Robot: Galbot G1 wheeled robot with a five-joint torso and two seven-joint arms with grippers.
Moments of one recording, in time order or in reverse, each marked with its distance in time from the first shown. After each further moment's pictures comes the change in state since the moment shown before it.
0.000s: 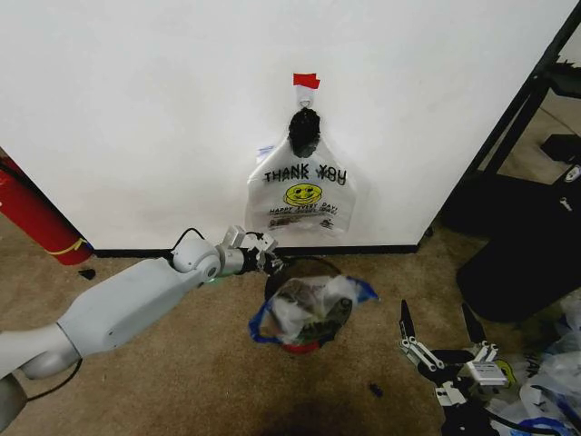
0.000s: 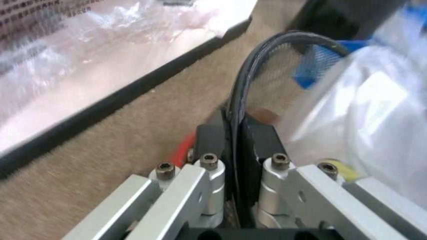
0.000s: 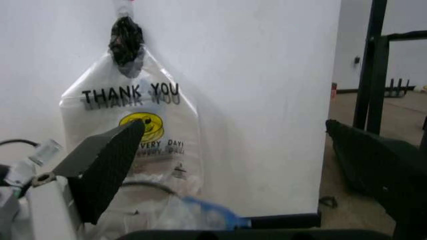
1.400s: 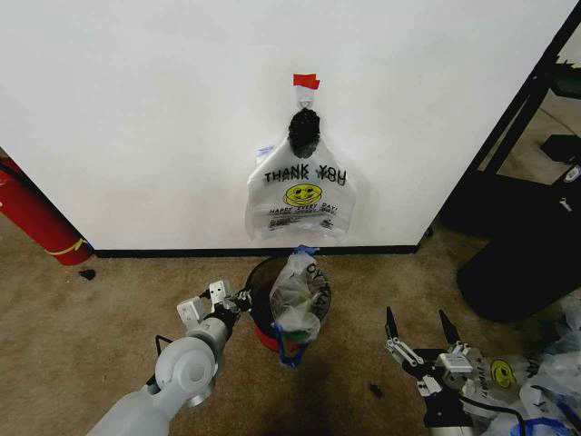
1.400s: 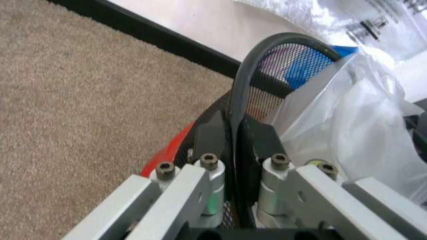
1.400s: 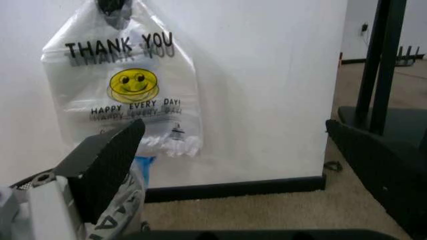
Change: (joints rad) left arm 0.825 -0.180 -0.560 -0.411 -0.014 -0.231 -0.712; right arm 0.102 -0.023 -0.029 -0.142 0.035 -0.045 0.011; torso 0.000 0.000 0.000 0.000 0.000
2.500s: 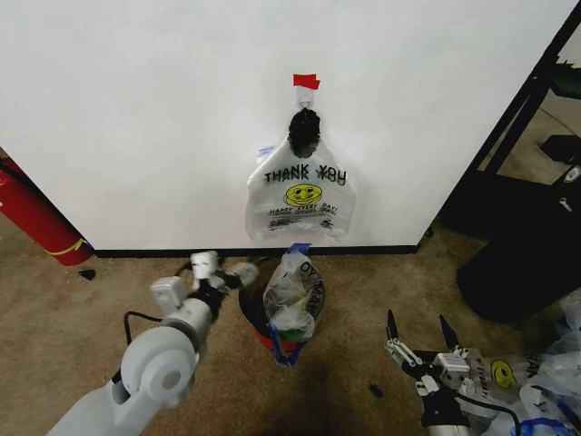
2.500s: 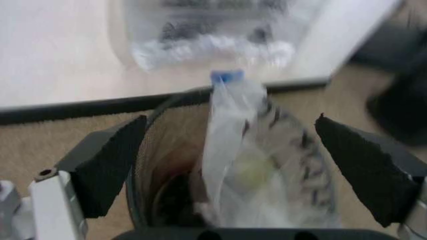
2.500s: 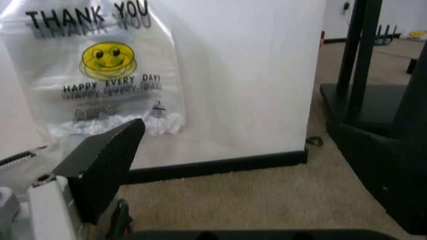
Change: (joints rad) left arm -0.046 0.158 0.022 -0.287 0.237 0.293 0.027; right arm 0.011 0.018 -0.020 -0.023 -0.019 -0.071 0.072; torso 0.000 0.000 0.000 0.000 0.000
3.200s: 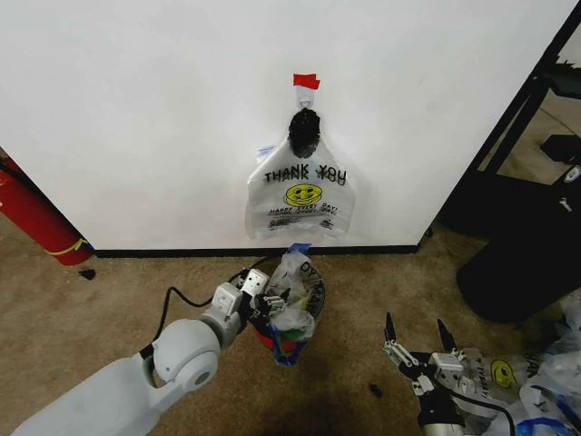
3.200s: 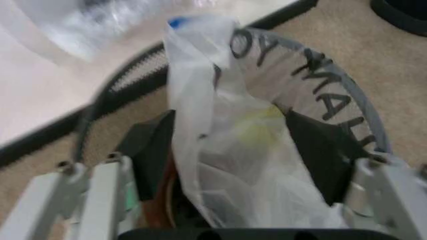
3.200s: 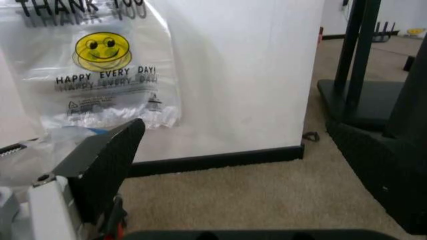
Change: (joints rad) left arm -0.247 0.068 0.287 0.165 0.188 0.036 0.139; right arm 0.011 -0.008 0.002 -0.008 -0.005 -0.021 0.010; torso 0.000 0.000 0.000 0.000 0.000
